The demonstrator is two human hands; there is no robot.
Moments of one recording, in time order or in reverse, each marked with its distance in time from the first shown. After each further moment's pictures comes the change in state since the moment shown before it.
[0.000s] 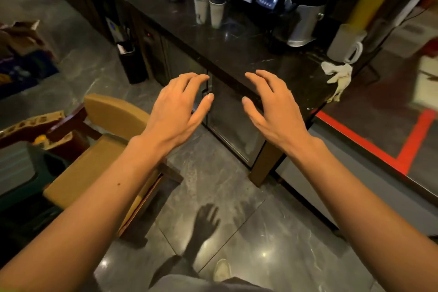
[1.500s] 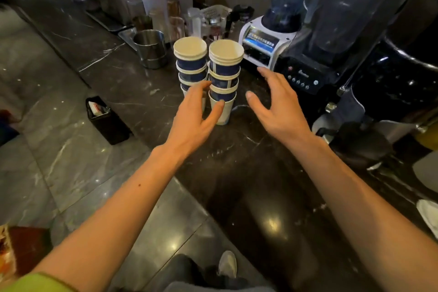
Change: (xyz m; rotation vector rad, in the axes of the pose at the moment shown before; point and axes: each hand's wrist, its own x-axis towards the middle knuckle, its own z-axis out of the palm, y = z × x) left_hand 0.574 -0.295 0.243 -0.460 -0.056 -0.190; right_hand 0.592 0.243 0.232 0.262 -0.046 0.287
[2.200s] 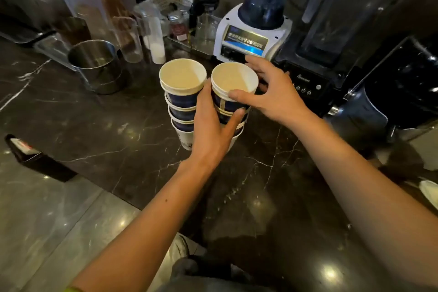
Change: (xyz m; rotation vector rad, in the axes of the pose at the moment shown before) left_hand 0.129 -0.078 0.039 -0.440 -0.126 -0.009; right_hand 0.144 0.002 0.064 0.116 -0.012 0.265
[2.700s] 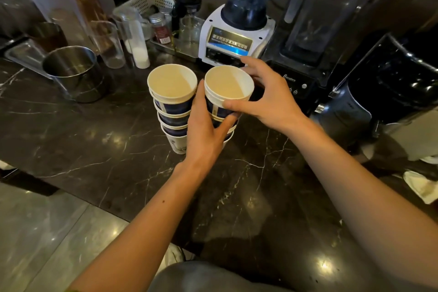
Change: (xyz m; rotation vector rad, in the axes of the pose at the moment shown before) left_hand 0.012 -0.004 0.012 -0.059 -0.048 -0.004; right_hand -0.008 0.005 -0.009 -0.011 0.064 -0.014
